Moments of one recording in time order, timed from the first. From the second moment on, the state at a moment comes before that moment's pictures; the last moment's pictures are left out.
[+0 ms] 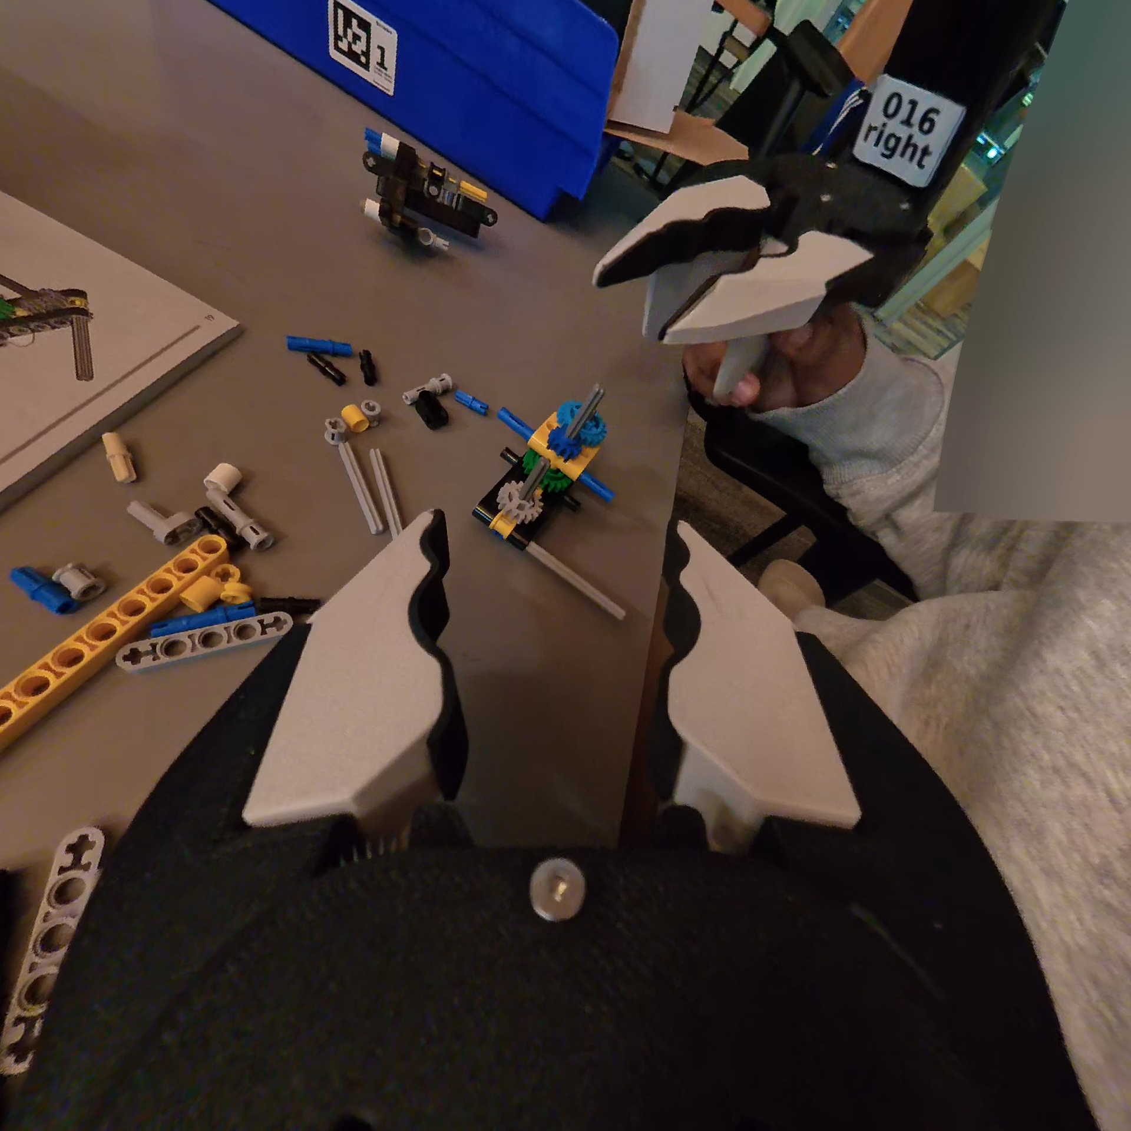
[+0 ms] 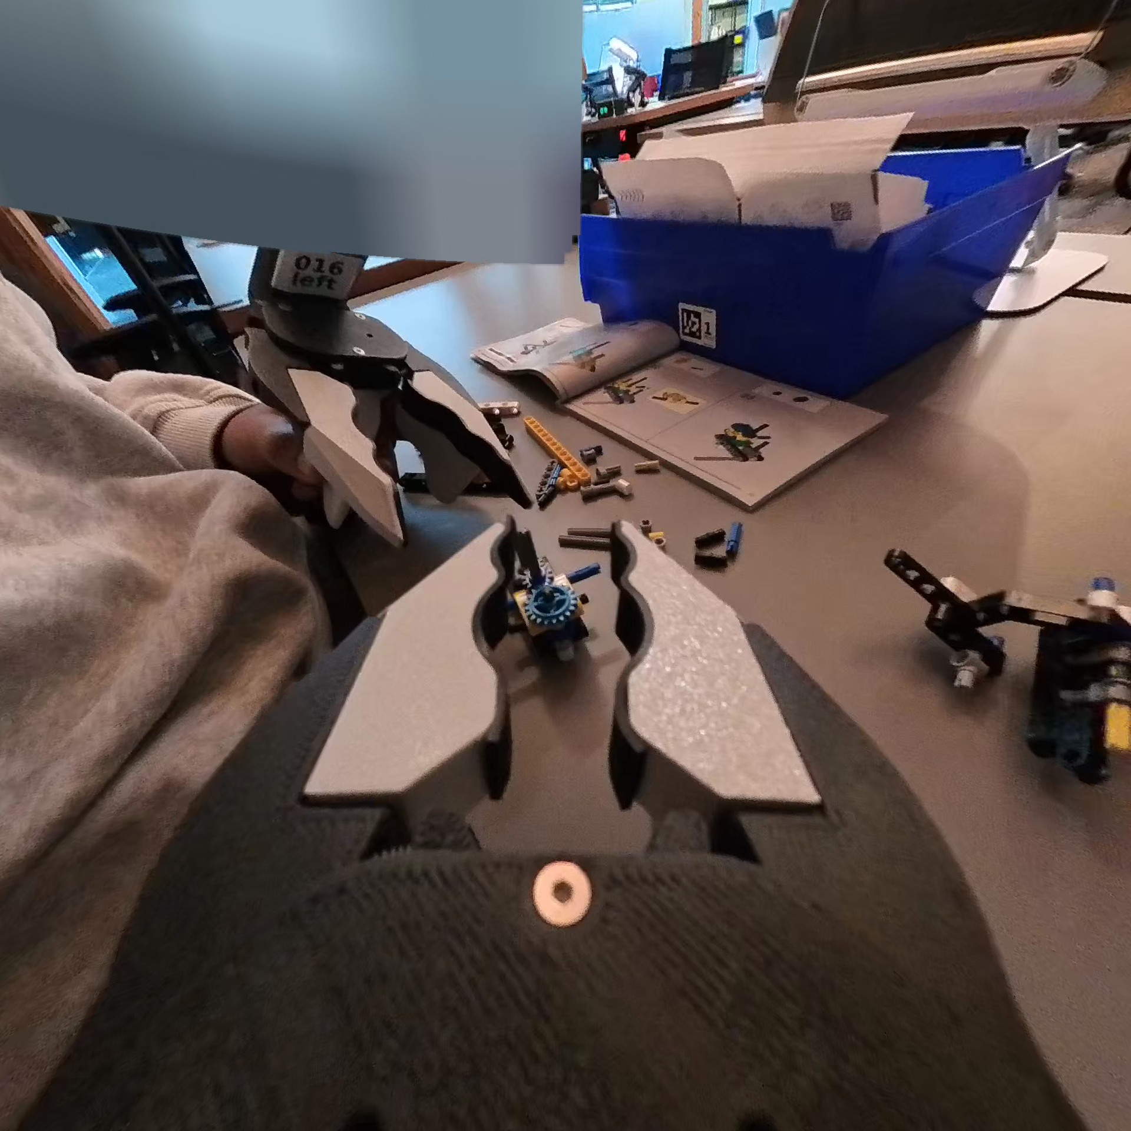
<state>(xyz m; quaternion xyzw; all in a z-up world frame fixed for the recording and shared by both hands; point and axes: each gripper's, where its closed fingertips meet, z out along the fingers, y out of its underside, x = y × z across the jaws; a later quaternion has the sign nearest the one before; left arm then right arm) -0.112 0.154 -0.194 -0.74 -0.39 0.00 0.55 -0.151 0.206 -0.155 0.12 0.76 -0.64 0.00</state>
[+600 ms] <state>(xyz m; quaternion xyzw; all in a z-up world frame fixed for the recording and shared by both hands) -0.112 0.154 -0.194 -0.74 -0.39 0.00 0.55 -0.144 0.193 -0.175 0.09 0.80 -0.59 -0.02</state>
